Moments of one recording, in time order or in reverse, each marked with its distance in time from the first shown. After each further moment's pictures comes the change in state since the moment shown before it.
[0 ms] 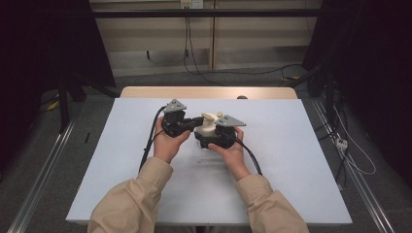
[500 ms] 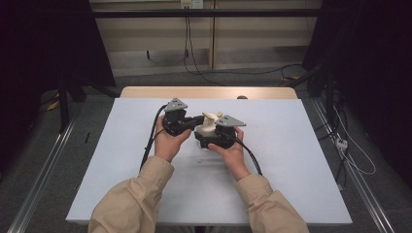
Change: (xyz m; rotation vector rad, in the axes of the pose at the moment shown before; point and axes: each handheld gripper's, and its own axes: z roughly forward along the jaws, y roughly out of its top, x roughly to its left) left arm -0.001 0.005 0.000 -0.002 0.008 0.004; right arm 0.000 0.000 0.000 -0.001 -0.002 0.001
